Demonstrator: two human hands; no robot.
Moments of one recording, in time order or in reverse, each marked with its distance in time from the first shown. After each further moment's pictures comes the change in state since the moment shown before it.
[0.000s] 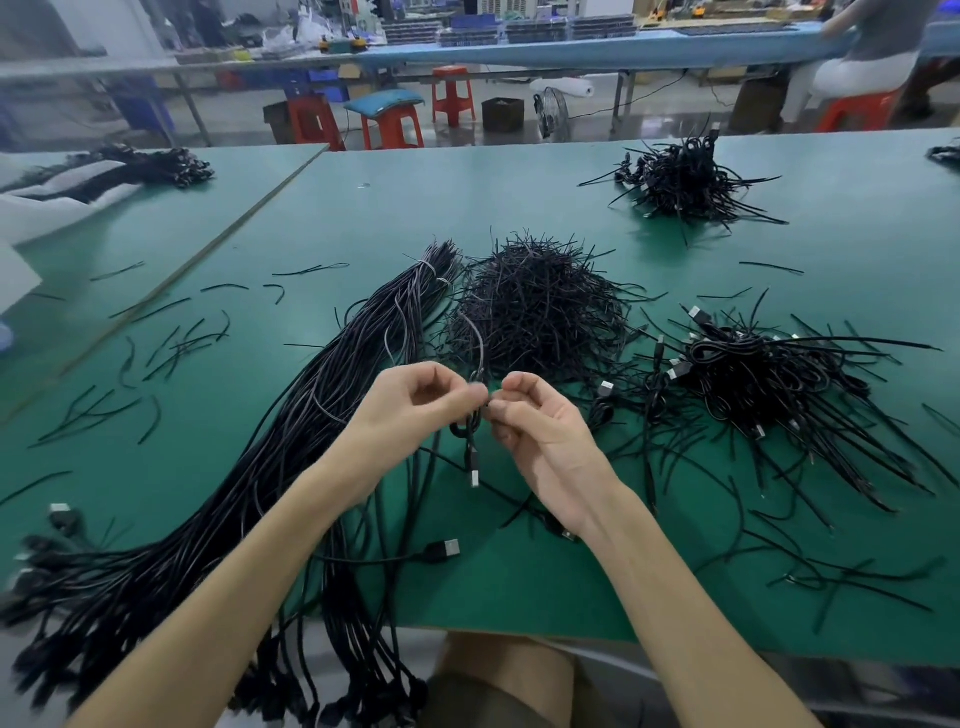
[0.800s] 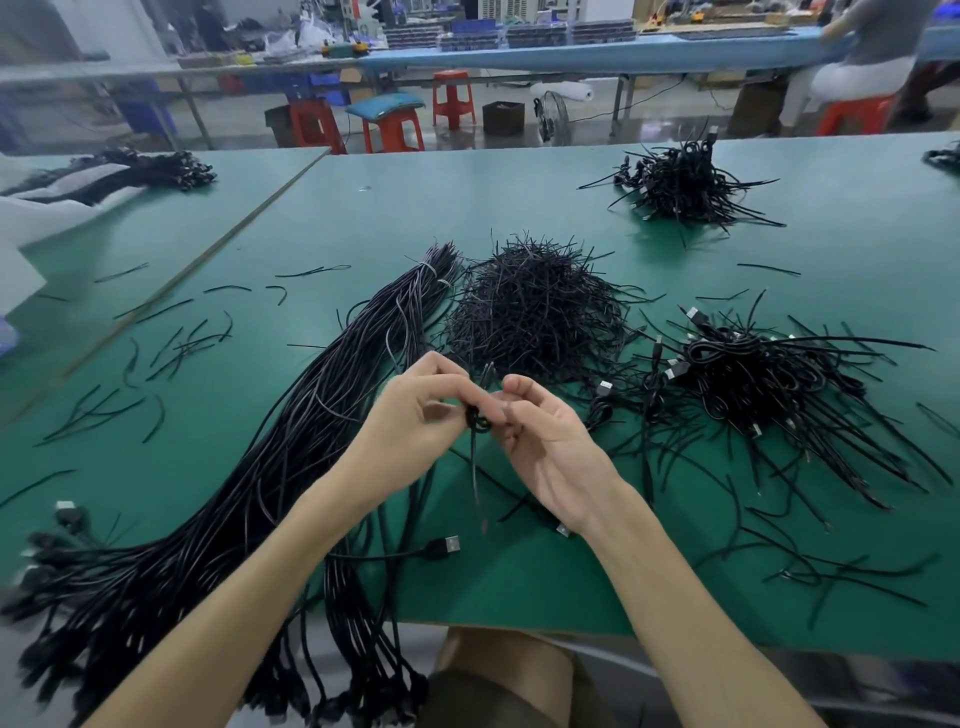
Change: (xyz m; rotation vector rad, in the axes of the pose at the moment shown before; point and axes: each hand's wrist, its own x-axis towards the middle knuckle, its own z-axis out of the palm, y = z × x) left_hand -0.011 0.010 0.009 0.185 -0.016 0.244; right_hand 0.000 -0.001 -0.002 0.126 -0.057 0.060
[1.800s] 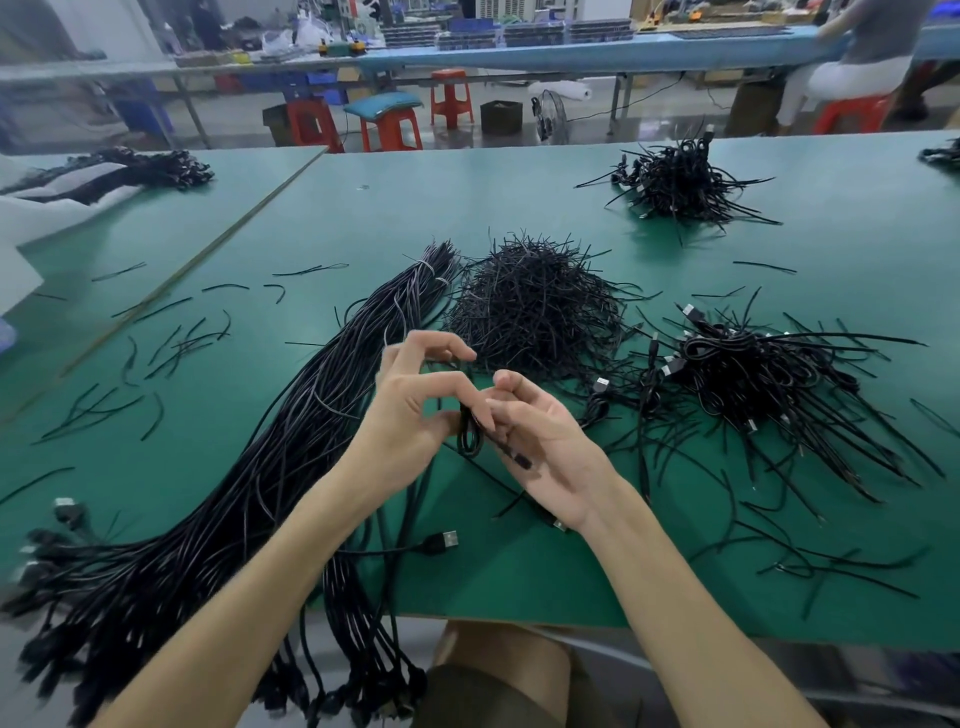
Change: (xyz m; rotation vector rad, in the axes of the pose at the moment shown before) left_hand -0.004 0.007 0.003 0.203 0.086 0.051; right_hand -0.007 -0.005 0.005 -0.043 -0.094 0.065
